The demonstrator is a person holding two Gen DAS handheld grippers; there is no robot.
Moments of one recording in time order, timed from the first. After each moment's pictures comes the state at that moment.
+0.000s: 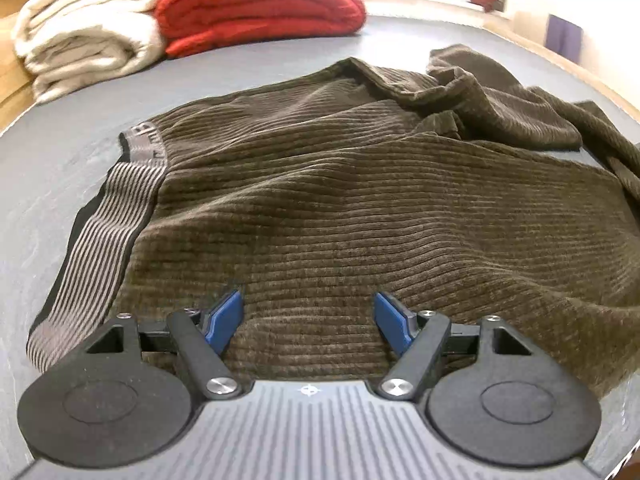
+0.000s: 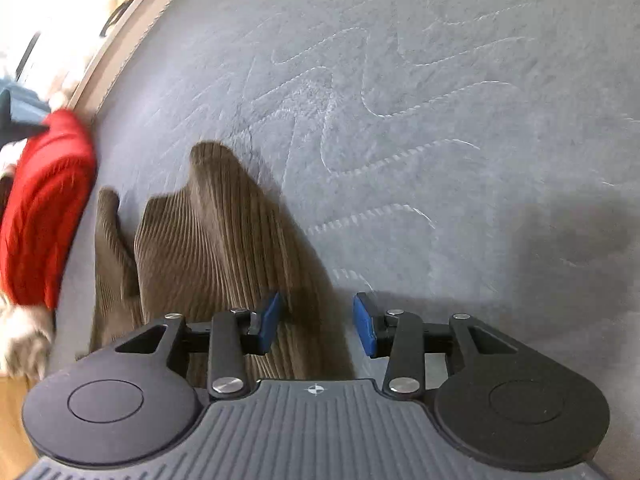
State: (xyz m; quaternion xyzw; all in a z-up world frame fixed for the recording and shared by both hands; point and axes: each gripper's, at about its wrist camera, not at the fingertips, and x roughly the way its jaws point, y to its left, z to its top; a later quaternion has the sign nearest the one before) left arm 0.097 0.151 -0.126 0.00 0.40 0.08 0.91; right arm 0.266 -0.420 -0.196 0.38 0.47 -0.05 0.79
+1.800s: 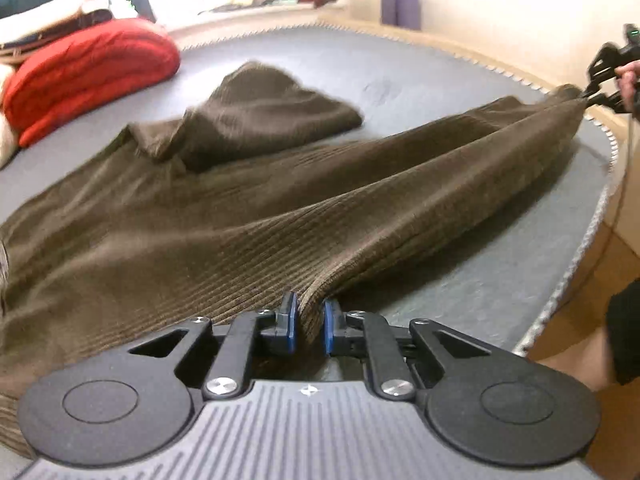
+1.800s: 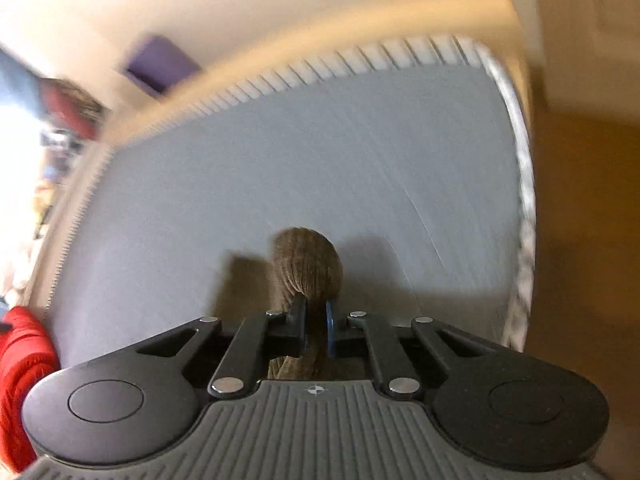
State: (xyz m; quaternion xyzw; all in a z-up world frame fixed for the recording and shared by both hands) left arm 0.060 -0.007 -0.086 0.09 0.37 -0.13 0.91; right arm 0.108 -0.579 -0.110 0.41 0.29 -0.26 0.83
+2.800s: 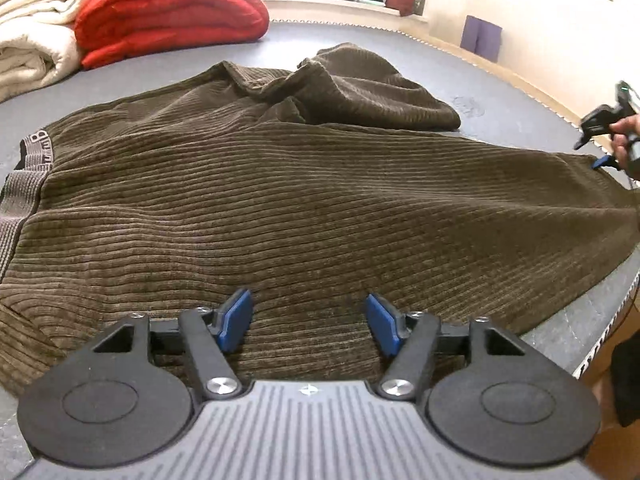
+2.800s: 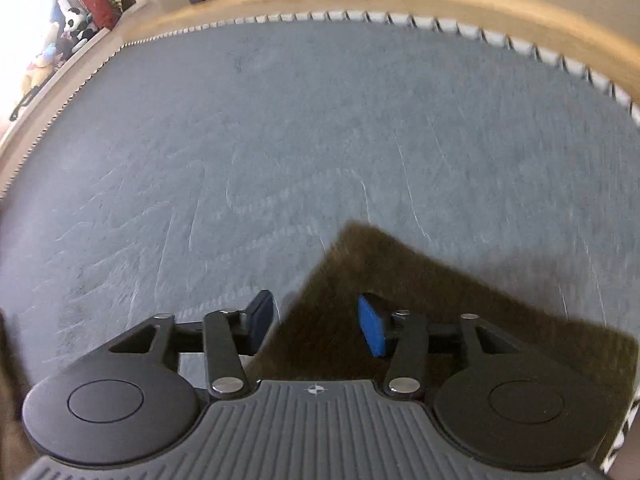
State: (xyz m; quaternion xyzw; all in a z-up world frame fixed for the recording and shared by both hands) left arm 0.062 0.072 -0.129 -0.02 0.39 -0.05 0.92; right arm 0.269 -0.544 -0.166 0.27 0.40 -0.23 0.84
